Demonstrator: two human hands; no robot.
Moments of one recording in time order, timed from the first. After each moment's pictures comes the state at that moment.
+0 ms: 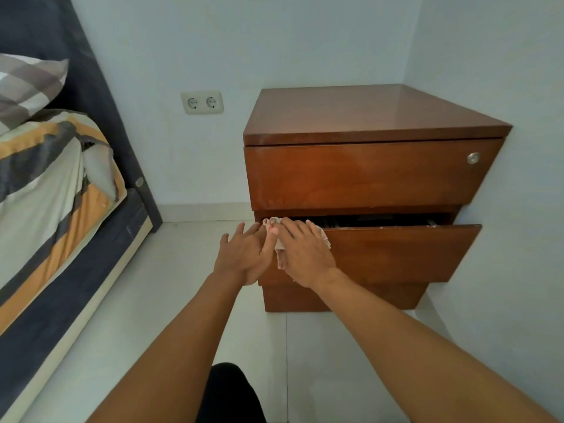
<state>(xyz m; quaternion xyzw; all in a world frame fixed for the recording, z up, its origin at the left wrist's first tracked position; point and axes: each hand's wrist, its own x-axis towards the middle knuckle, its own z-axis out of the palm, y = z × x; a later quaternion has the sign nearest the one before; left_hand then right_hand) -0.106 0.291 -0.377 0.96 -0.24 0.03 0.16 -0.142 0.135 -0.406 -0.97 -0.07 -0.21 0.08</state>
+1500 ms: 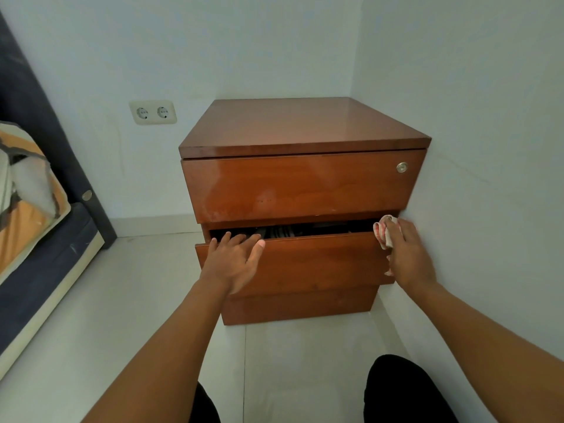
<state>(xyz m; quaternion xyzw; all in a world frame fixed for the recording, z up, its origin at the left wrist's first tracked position) -0.120 0.218 -0.383 0.95 -0.27 0.02 0.17 -0.256 -0.141 -0.426 -0.93 0.21 -0.25 0.13</state>
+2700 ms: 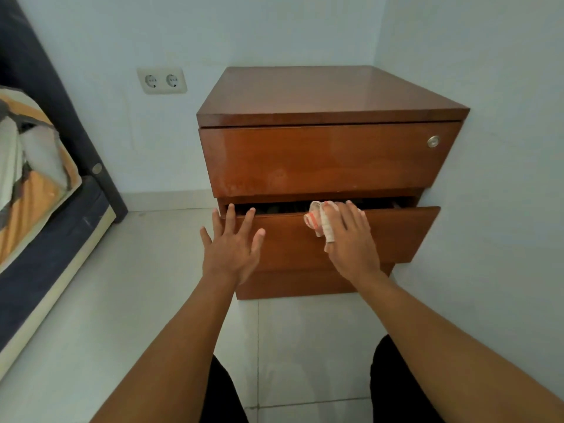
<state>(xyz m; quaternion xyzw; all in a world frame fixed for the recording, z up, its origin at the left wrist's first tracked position) -0.117 0.247 -0.415 0.97 -0.19 0.08 0.12 -0.202 0.000 -0.435 -0.95 0.08 -0.29 0.06</state>
